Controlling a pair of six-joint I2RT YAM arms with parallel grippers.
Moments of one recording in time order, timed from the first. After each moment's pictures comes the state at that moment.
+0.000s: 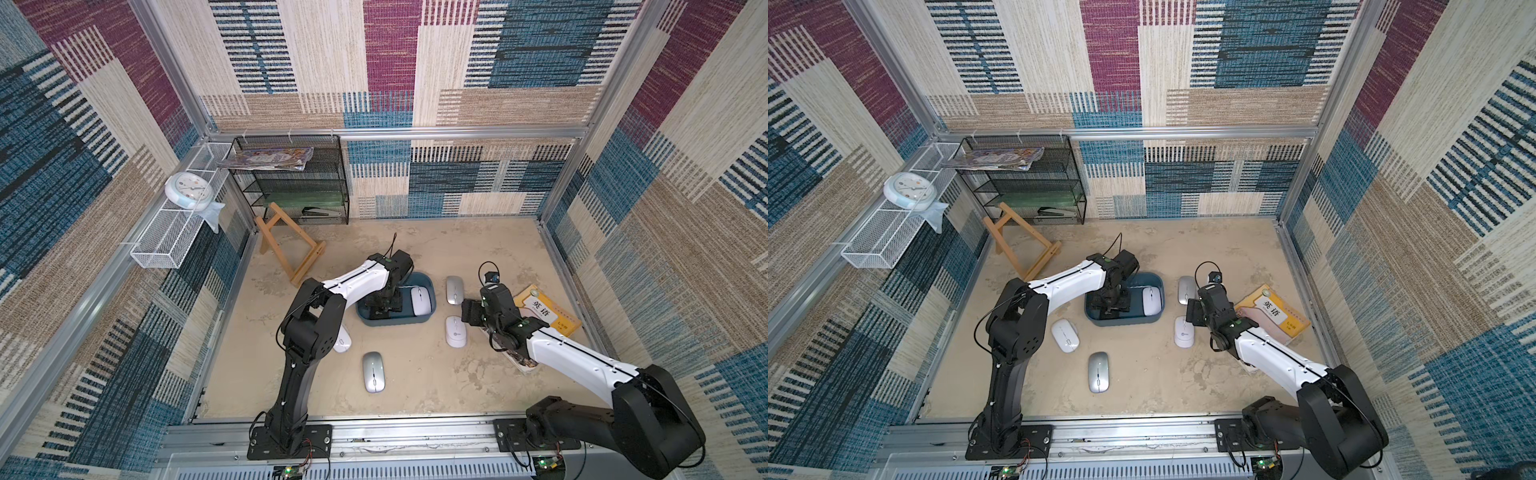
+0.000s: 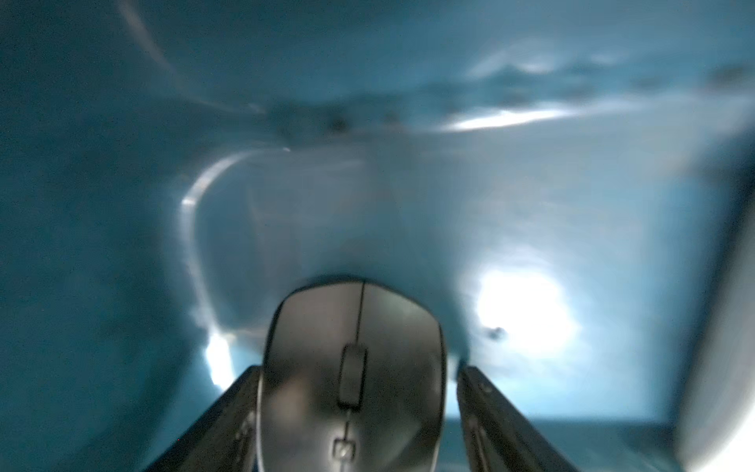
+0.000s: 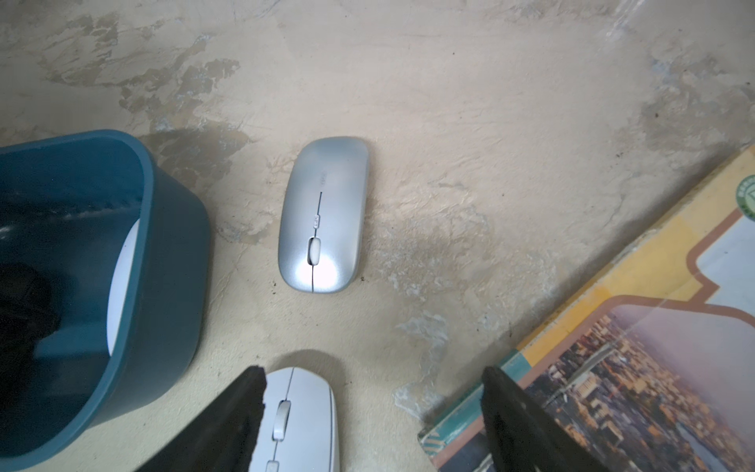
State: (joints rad) left arm -0.61 2.13 1.66 -0.99 -0.12 -0.57; right arm 0.46 1.22 0.58 -0.13 0.26 0.42
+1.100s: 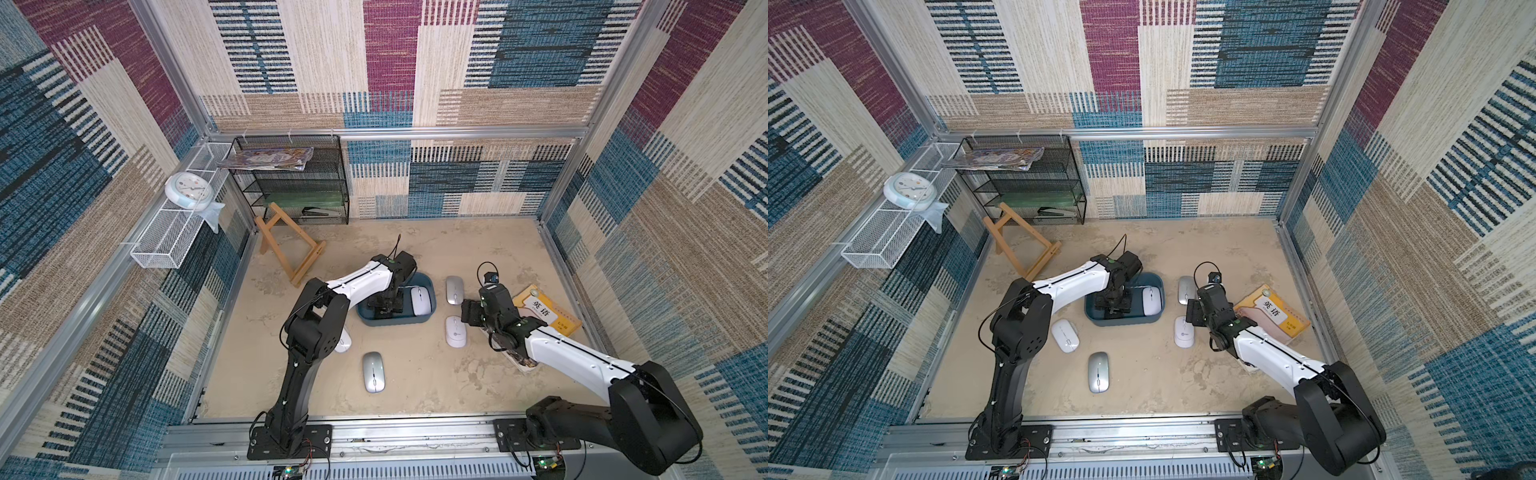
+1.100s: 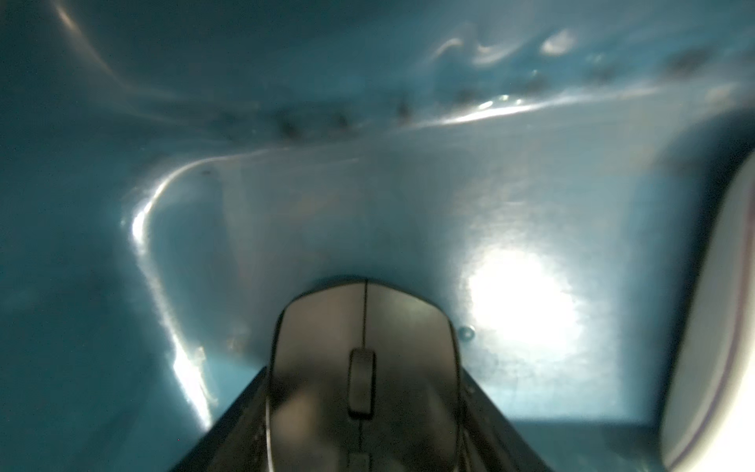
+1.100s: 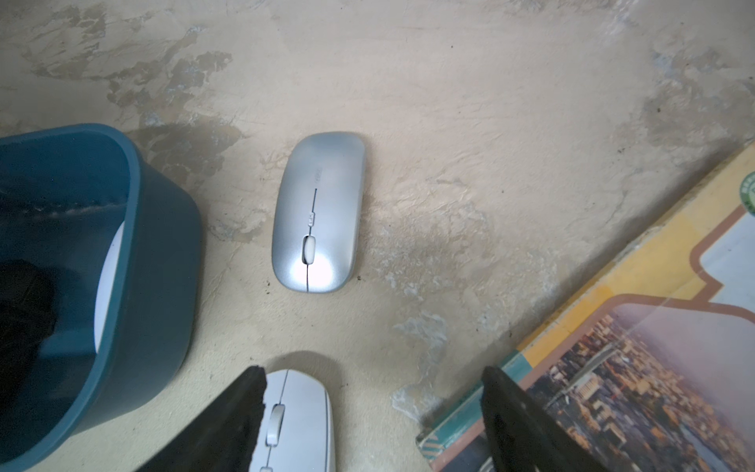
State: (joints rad) left arm -0.62 2.16 1.66 -0.99 -0.13 -0.55; right arm 0.46 1.24 0.58 -0.12 0.27 0.42
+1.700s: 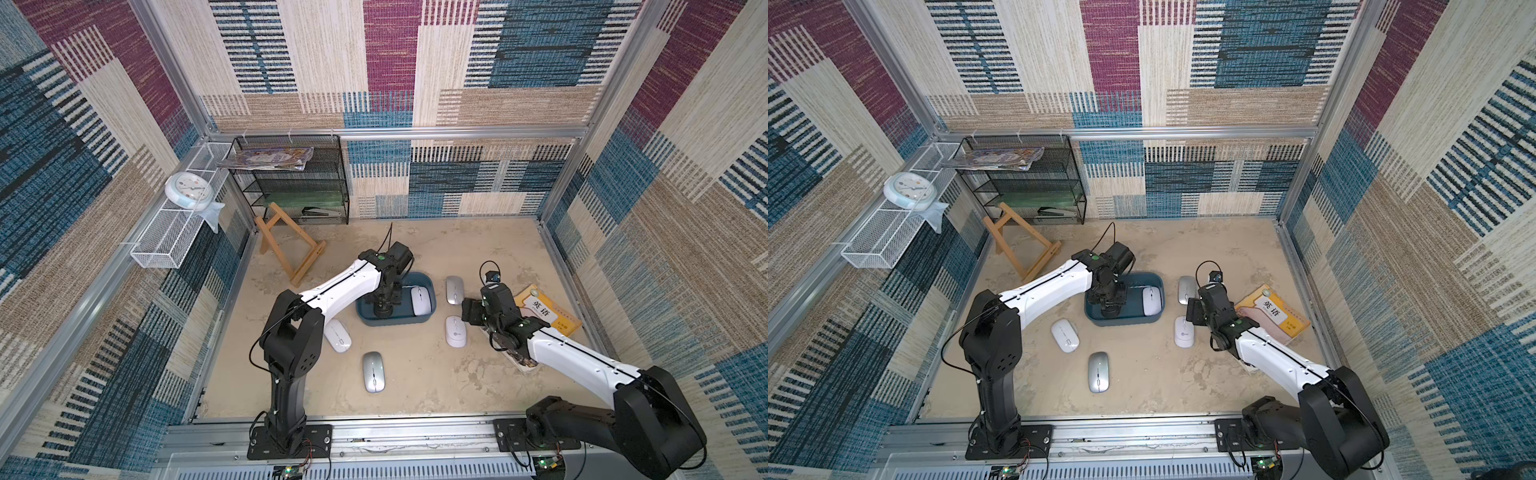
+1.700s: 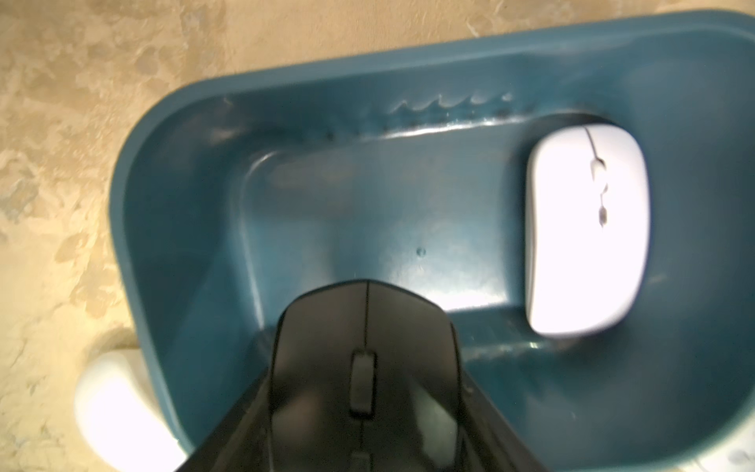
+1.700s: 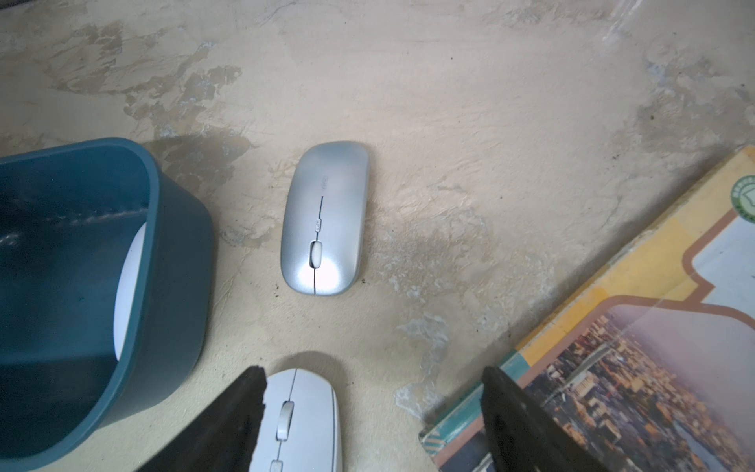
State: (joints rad) left arm -0.65 1.91 1.58 -0.99 -0.13 -0.60; right arm 0.46 1.21 0.59 -0.14 0.26 0.43
